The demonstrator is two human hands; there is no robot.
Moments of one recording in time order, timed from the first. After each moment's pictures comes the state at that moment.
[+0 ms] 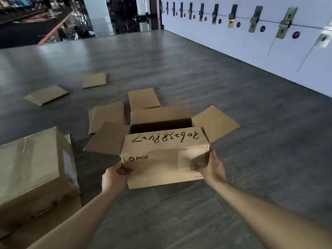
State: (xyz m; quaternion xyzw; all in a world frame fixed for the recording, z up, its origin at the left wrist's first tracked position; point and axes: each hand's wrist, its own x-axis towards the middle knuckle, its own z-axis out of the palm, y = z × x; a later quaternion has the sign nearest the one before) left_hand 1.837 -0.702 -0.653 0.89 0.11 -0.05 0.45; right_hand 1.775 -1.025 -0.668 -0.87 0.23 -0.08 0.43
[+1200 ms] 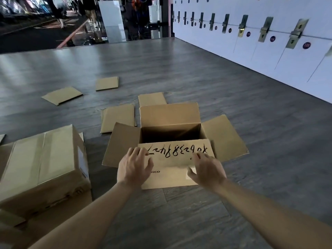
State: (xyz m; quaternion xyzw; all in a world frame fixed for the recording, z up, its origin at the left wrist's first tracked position) left_hand 1.822 -0.728 -0.615 0.93 -0.21 0.23 0.17; right_hand 1.769 -0.986 -0.629 -0.99 -0.06 -0.13 0.01
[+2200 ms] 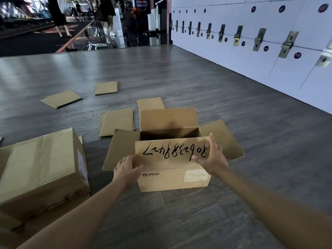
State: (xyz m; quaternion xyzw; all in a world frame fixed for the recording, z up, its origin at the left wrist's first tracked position) left_hand 1.841 -0.704 -0.623 0.94 0.01 -0.12 0.31; right_hand 1.796 -1.022 -0.619 -0.93 0.15 -0.06 0.33
